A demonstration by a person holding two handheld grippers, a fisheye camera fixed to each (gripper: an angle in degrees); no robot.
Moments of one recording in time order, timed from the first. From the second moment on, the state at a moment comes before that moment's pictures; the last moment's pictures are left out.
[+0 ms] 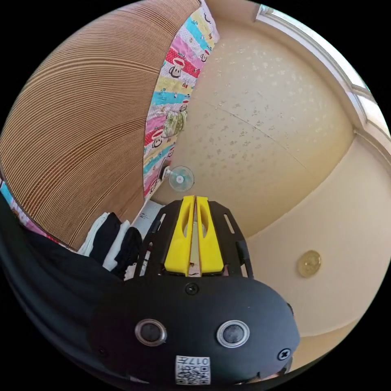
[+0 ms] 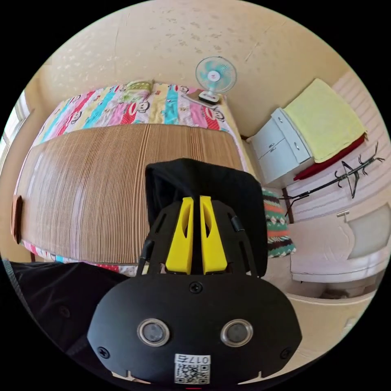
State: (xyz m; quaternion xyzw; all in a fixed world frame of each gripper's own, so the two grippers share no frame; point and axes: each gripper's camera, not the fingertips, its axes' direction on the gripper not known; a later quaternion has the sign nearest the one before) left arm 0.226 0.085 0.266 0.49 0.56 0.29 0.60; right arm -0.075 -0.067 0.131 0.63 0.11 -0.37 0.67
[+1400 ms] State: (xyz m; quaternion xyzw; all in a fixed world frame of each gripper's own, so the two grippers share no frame) left arm 0.349 0.146 0.325 0.49 0.21 0.49 0.69; right arm 0.107 0.072 0.302 0.78 -0.21 -0.50 0.32
